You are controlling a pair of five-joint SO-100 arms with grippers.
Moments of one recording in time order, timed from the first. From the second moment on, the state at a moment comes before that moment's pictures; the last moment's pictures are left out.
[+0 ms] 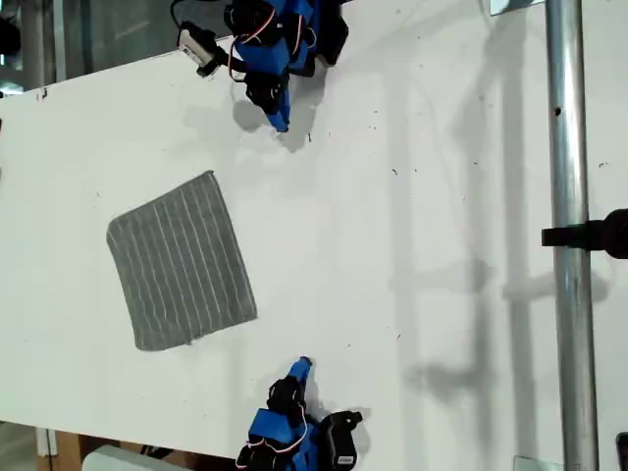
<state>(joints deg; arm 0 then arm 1) -8.8 198.9 178.4 73.5 -86.7 18.2 188.4 166.2 83.2 86.1</state>
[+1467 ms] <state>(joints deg) -6.4 198.8 178.4 74.0 -90.2 44.1 108.5 107.9 68.9 38.1</state>
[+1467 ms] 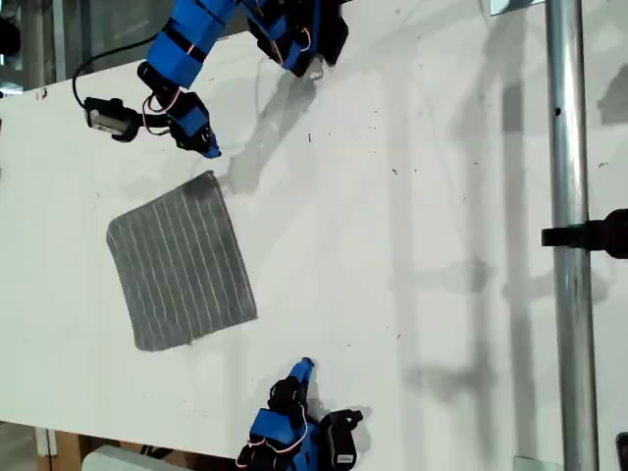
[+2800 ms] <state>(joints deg) -14.3 187.6 162.9 74.4 -83.8 54.7 51.8 64.6 62.8 12.7</state>
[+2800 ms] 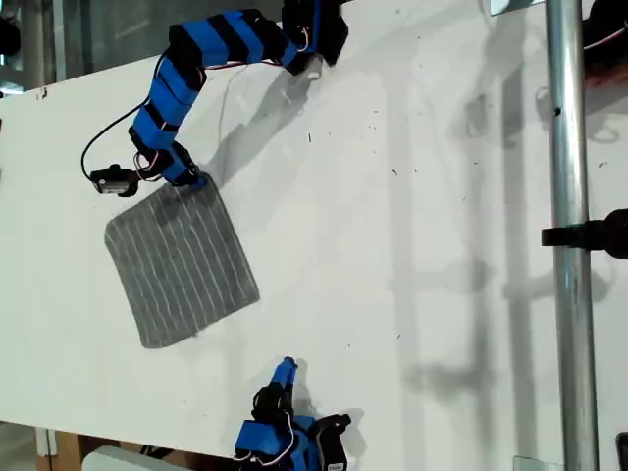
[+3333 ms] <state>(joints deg) -32.9 125.2 116.2 69.8 -54.7 54.4 51.8 64.6 62.8 12.7</state>
